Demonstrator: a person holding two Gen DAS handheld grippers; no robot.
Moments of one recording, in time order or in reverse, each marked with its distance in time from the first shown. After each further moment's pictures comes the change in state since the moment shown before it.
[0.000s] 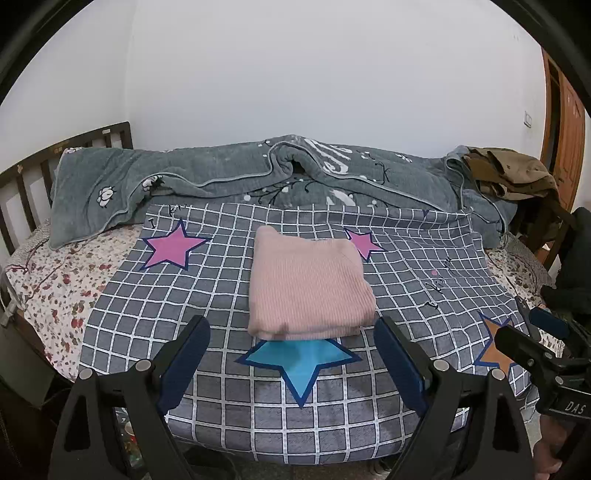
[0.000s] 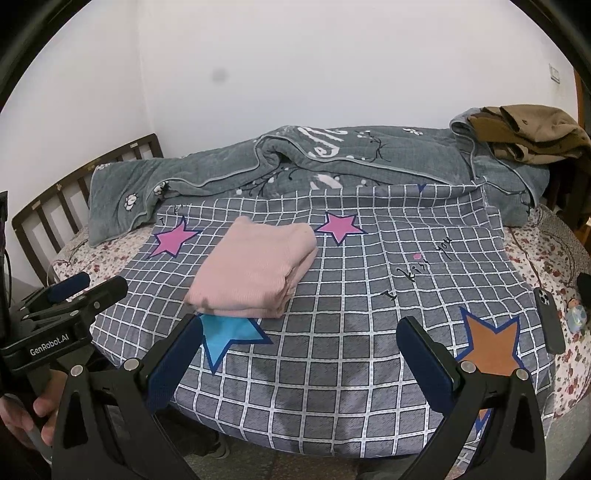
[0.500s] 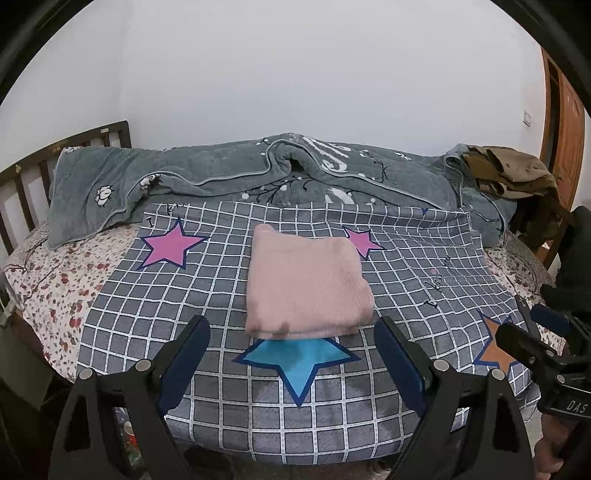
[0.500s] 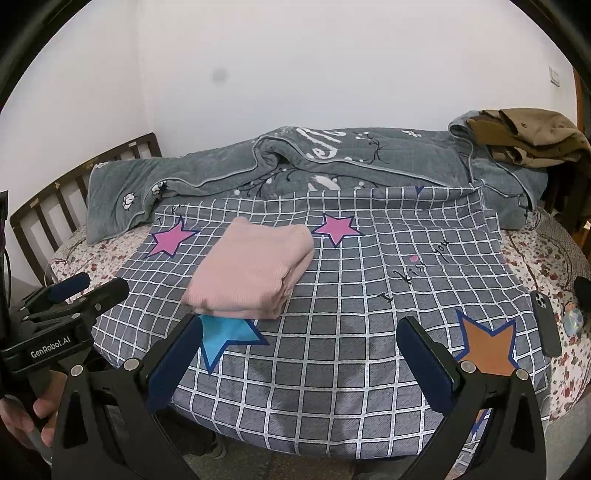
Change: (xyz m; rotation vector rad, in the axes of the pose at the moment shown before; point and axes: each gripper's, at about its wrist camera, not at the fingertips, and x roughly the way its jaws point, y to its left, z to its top) left arm 0.000 -0.002 -0.001 -0.002 0.001 0.000; right arm -0.003 -0.001 0.000 -0.006 -0.002 -0.009
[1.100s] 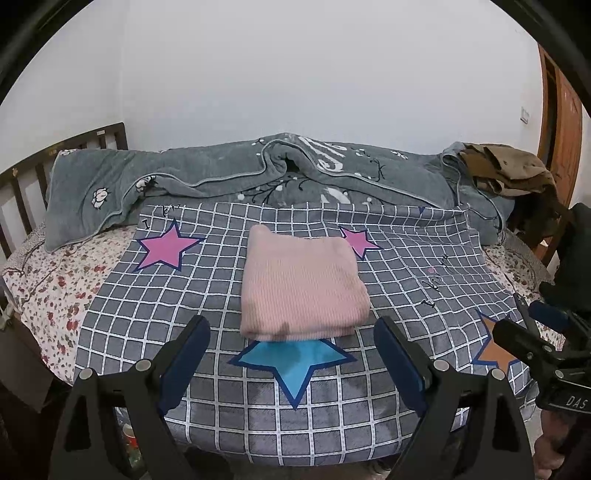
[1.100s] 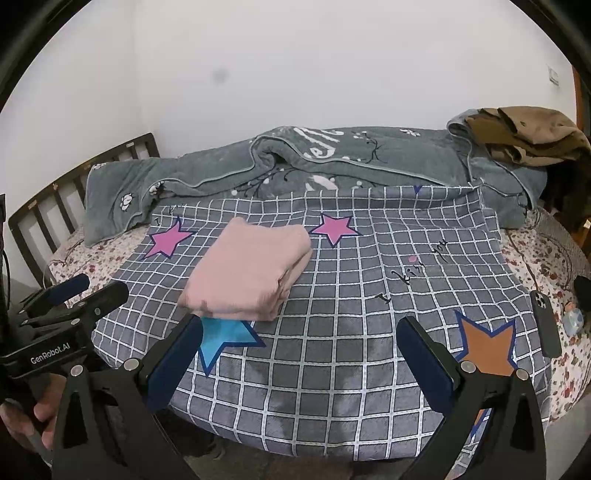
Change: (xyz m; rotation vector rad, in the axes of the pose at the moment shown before) left arm 0.004 -0.009 0.001 0.009 0.000 -0.003; right arm 0.003 -0.003 0.002 0.004 0.000 -0.003
